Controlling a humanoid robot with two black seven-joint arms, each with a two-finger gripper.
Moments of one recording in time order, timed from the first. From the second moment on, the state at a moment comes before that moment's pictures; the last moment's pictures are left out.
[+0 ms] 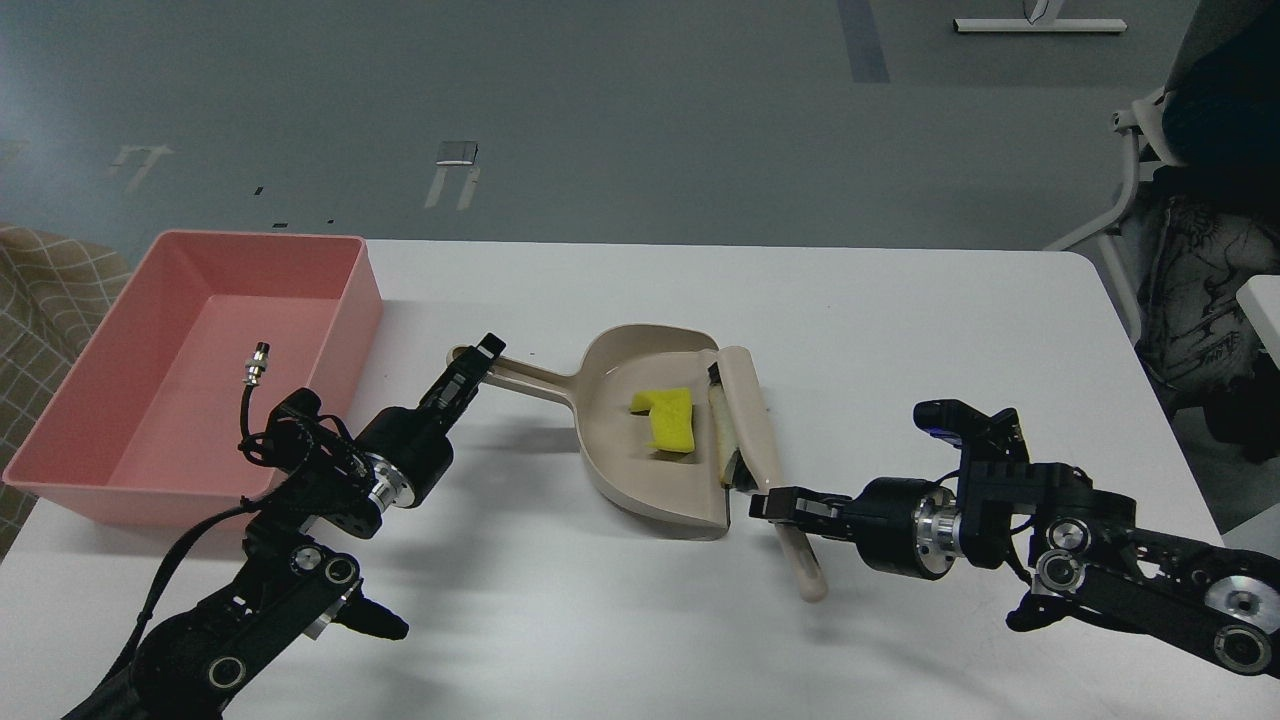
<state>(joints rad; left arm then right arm) -0.13 0.30 -0.98 -1.32 1.41 0.14 -0.12 0.67 -0.52 0.28 1.48 -1.12 0.28 -0.14</state>
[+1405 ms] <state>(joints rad) -0.14 0.35 -1.31 -1.43 0.88 0.10 -0.11 0.49 -1.07 0.41 1.58 -1.03 0.22 -0.06</state>
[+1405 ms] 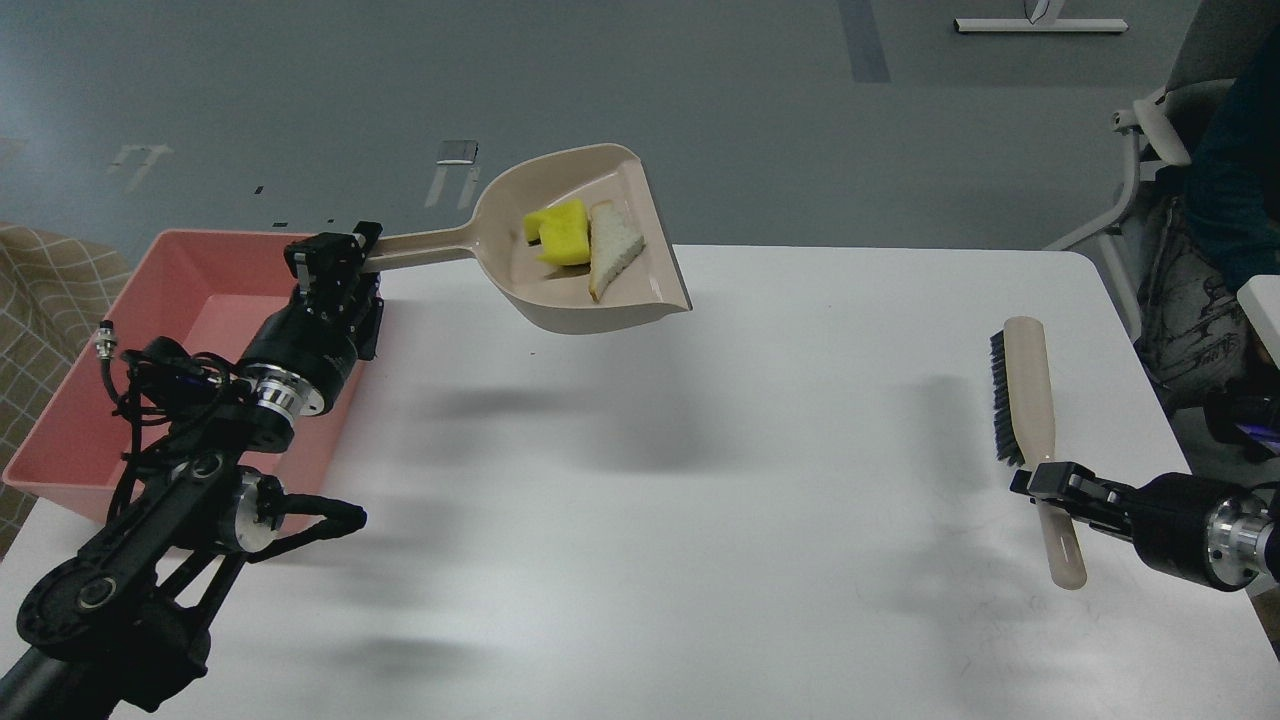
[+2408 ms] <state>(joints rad) 0.21 1.00 -1.66 -1.23 0.99 -0.02 -0.32 0.49 -1.00 0.43 1.59 -1.03 0.22 -0.06</state>
